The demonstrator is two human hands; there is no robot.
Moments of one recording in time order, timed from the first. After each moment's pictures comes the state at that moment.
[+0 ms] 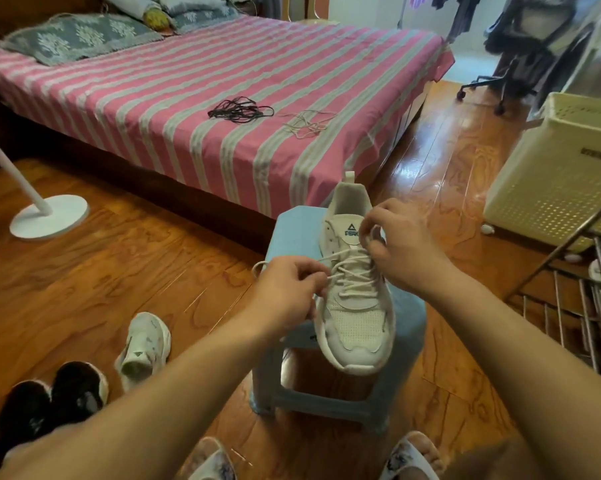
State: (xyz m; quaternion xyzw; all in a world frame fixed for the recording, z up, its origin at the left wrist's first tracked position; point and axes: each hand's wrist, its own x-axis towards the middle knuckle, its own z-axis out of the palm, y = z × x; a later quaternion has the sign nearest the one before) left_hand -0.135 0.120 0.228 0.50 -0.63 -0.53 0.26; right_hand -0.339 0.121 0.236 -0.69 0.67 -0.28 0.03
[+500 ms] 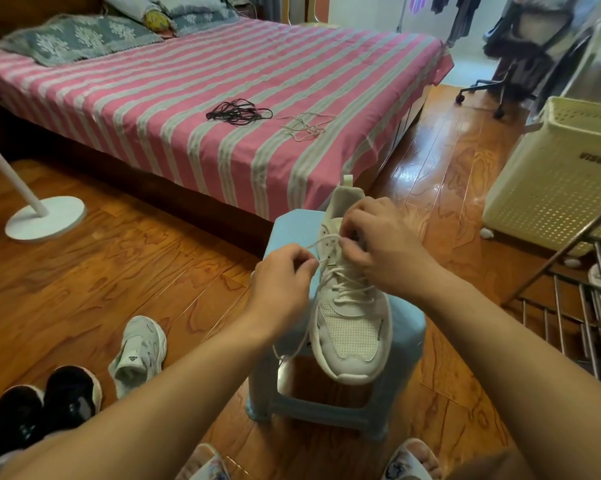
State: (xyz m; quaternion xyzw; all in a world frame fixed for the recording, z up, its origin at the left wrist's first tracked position) left_hand -0.144 0.092 0.197 0.52 -0.71 -0.35 0.33; right_hand -0.326 0.111 0.240 -0.75 0.60 -0.28 0.01
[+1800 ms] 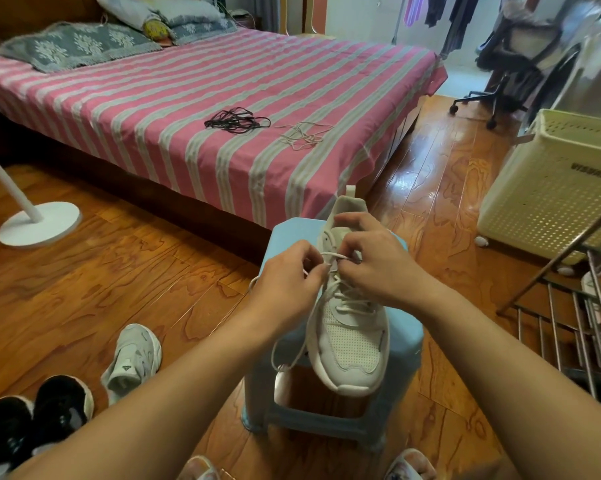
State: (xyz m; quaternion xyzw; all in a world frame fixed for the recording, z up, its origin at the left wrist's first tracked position) left_hand -0.149 0.087 0.214 0.48 -0.76 -0.33 0.30; right_hand -0.322 0.110 0.235 -0.71 0.63 -0.28 0.13
